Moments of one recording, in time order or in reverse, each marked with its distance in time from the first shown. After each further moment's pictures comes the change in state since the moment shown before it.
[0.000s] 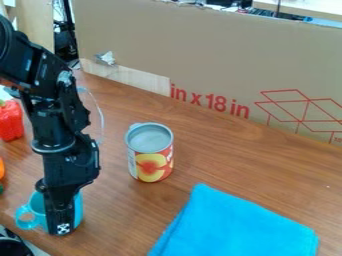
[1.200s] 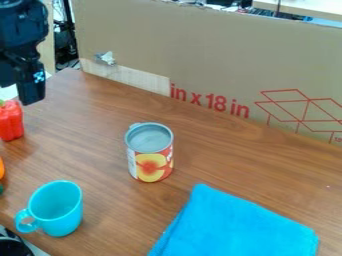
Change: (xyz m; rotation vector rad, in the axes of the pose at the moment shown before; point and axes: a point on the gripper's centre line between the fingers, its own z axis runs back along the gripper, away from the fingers) arm -0.026 0.111 0.121 0.193 -0.114 0.485
